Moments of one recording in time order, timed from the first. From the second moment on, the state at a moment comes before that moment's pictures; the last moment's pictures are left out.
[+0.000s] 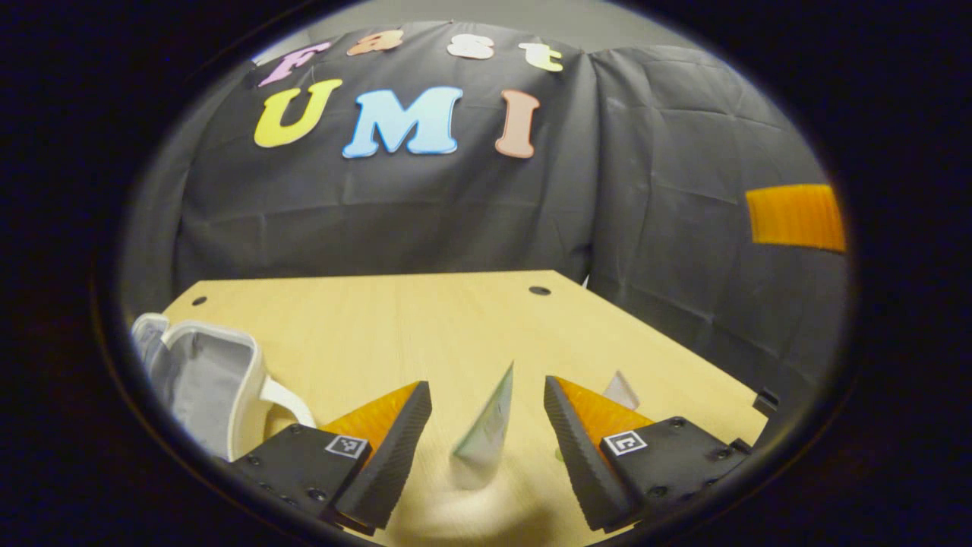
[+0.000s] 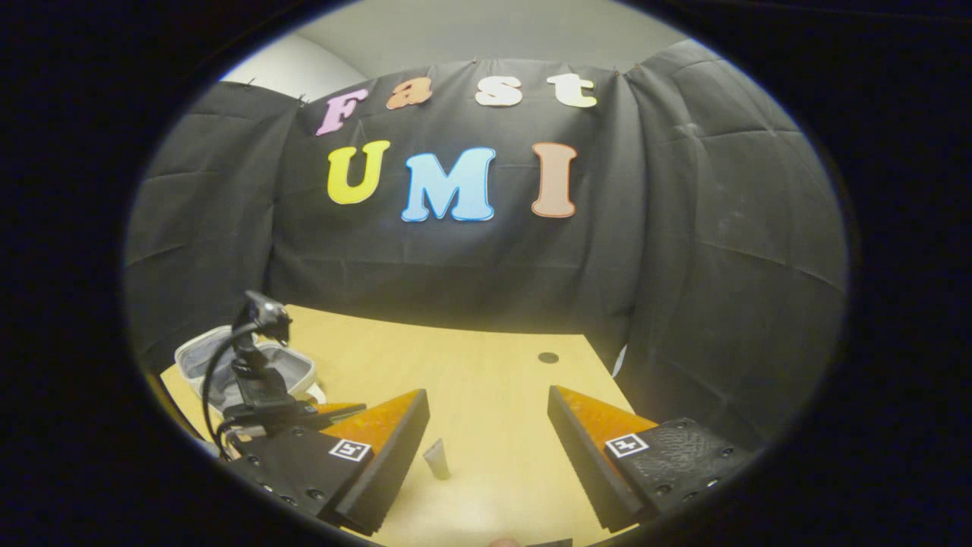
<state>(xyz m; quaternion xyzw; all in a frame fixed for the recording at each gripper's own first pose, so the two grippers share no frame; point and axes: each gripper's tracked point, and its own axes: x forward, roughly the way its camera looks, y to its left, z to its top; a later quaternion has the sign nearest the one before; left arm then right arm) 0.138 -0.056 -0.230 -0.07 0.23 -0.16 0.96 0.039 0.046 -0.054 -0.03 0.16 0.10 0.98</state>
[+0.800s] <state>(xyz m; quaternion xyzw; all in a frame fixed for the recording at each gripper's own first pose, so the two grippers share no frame) 0.139 -0.041 -0.252 -0.07 0.32 -0.14 0.93 0.048 0.080 -0.126 0.00 0.24 0.16 0.96</state>
